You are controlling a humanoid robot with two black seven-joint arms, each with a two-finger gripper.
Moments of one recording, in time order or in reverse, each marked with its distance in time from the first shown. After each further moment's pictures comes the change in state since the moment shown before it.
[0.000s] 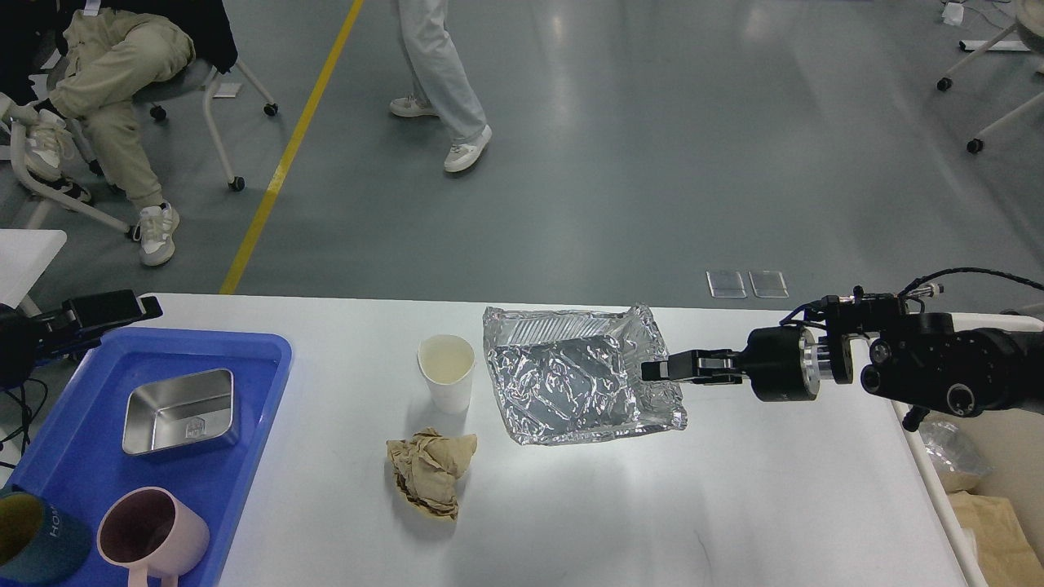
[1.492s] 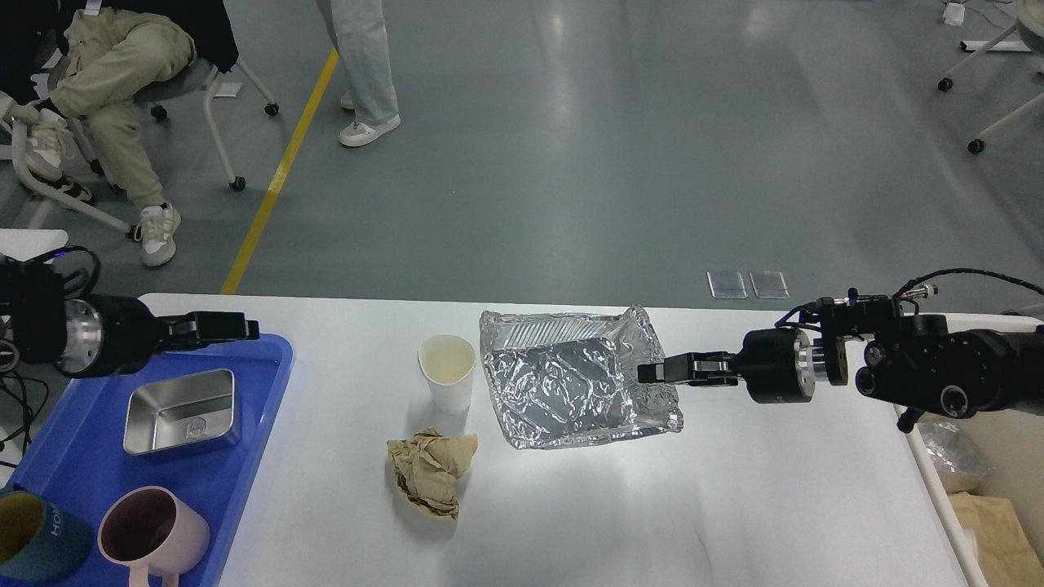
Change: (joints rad) left arm -0.221 -0.357 0.218 0.235 0.152 -0.115 0.014; right arm -0.001 0.017 -0.009 -0.001 0.000 -0.013 -0.002
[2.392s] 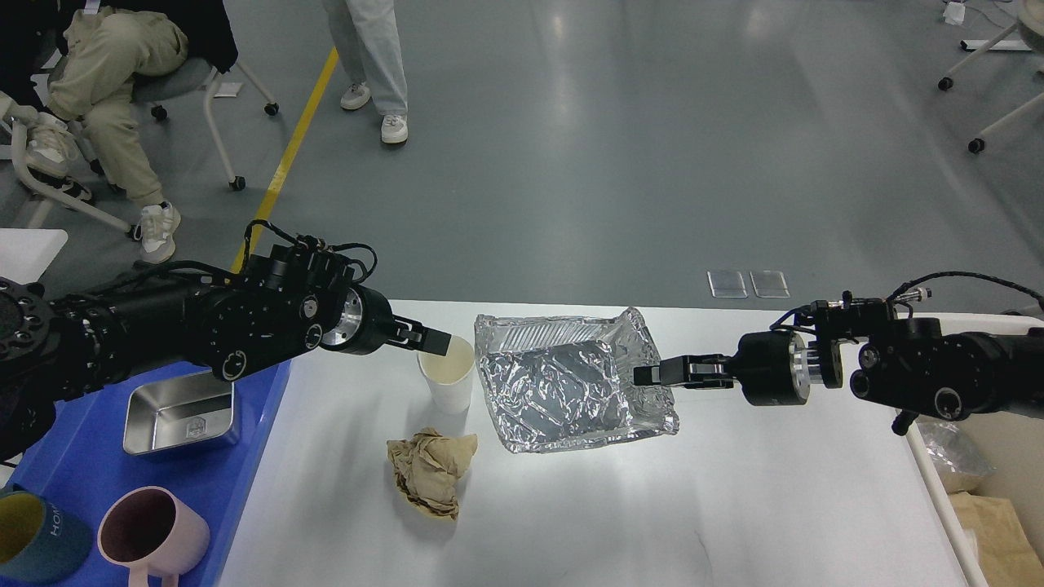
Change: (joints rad) left arm -0.214 -0.728 0.436 0.465 -0.085 0.057 -0.038; right arm -0.005 0.008 -0.002 -0.004 0.006 -0.006 0.000
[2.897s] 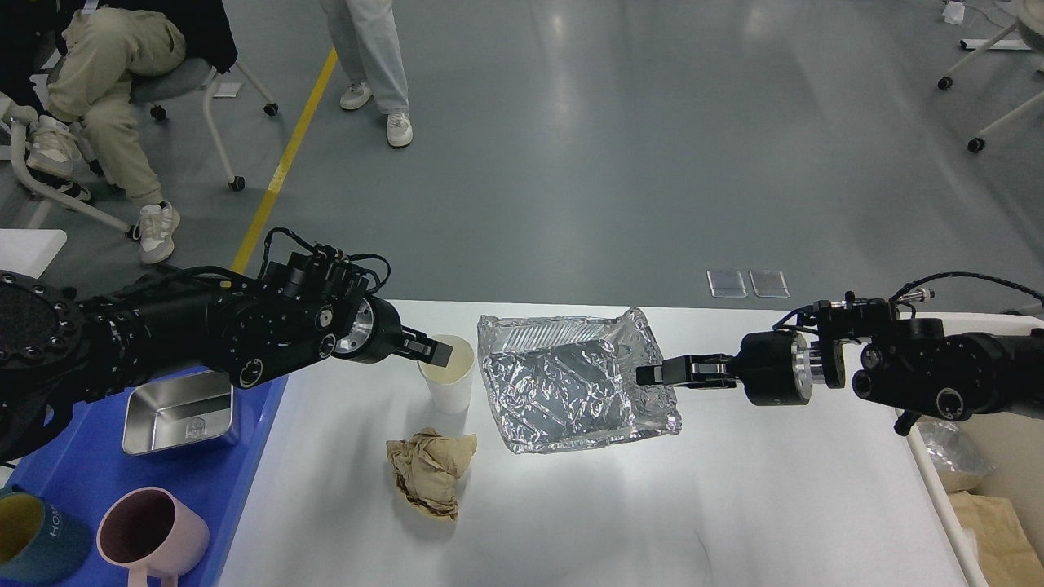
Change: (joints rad) left arm -0.009 -0.042 0.050 0.019 -0.001 -0.010 0.010; right arm -0.003 -0.003 0.000 -0.004 0.000 0.000 0.001
